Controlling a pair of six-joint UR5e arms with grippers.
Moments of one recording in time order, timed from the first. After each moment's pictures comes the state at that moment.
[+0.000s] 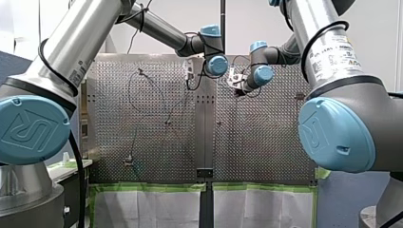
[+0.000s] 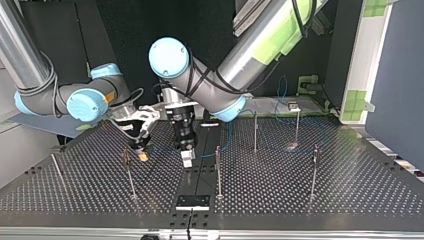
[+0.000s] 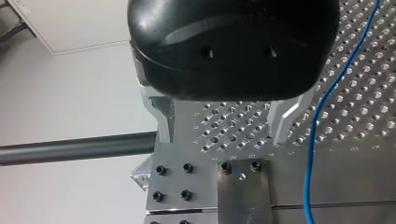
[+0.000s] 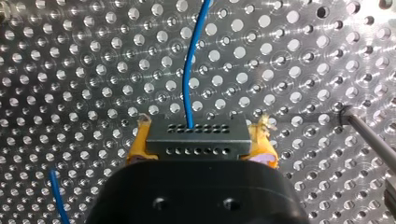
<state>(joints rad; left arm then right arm) -0.68 -2.03 -1.26 -2.65 -2.37 -1.36 1.99 -1.07 1.30 -0.08 1.37 1.73</state>
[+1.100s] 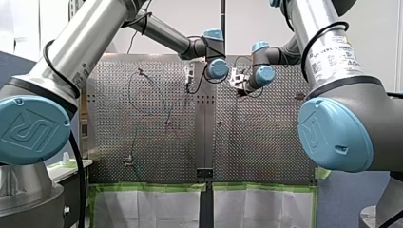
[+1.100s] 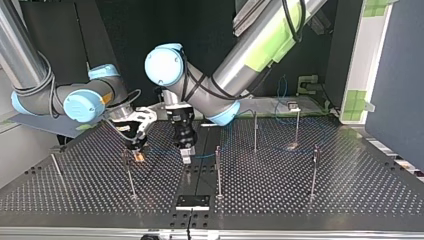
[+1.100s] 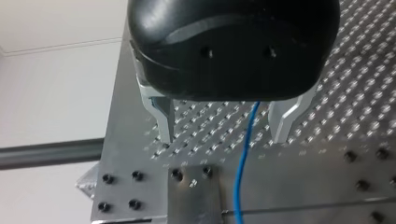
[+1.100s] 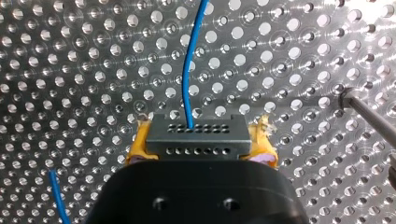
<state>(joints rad) -0.67 -2.08 -1.21 -2.77 -2.36 -1.37 1.97 -1.07 1.30 -0.09 1.37 1.73</state>
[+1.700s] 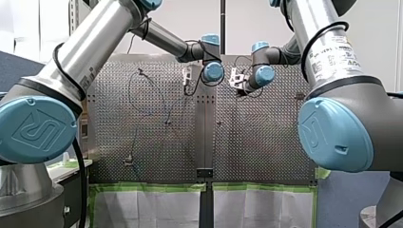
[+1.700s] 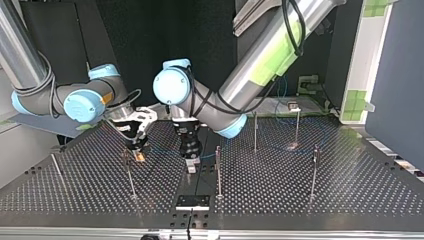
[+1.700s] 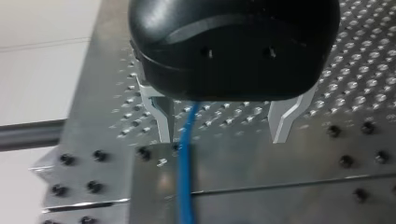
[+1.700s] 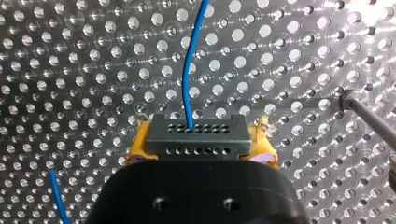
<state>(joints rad) -0.62 -2.14 -1.14 -2.84 -2.30 -1.39 1.97 -1.07 1.30 -0.09 1.37 1.73</state>
